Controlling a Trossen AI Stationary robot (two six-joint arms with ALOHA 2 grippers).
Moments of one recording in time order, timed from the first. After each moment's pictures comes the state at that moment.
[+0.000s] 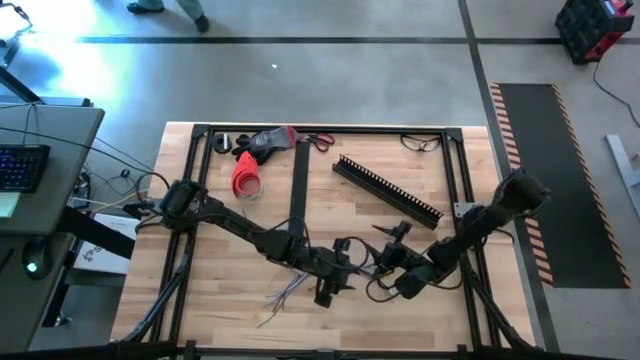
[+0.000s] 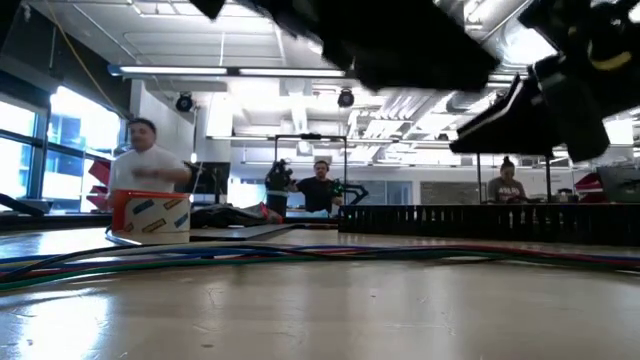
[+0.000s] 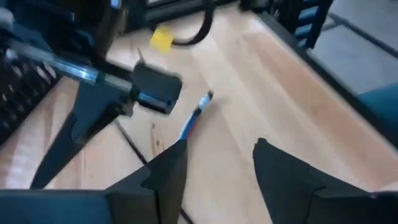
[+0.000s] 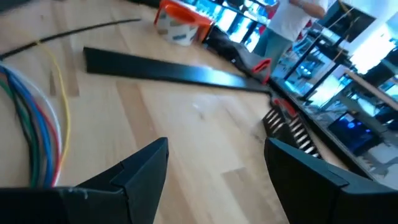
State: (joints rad) left arm -0.35 2.00 1.33 0.14 -0.08 0.10; right arm 0.66 1.62 0.61 0.15 1.18 0.37
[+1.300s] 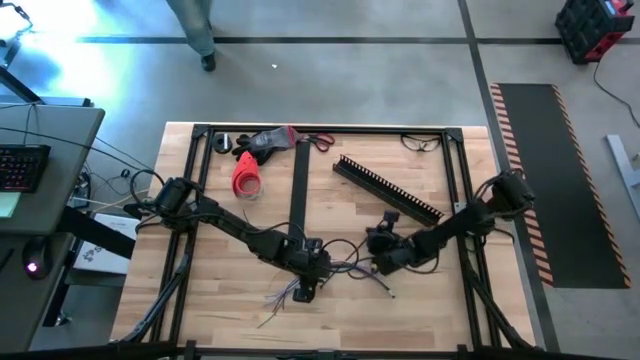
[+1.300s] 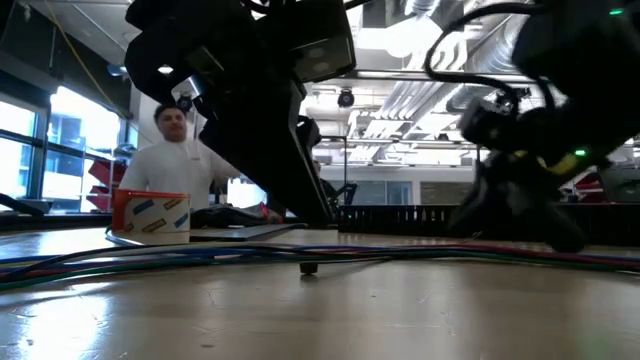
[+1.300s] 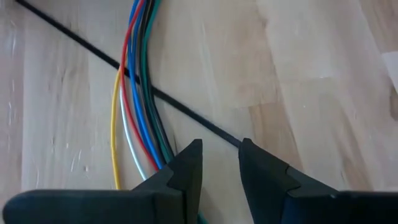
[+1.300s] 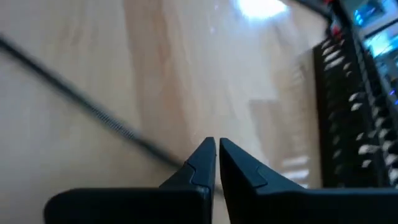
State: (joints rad) left arm -0.36 1.96 1.20 -0.20 -0.05 -0.18; right arm 0.44 1.73 0.61 0.02 0.81 0.24
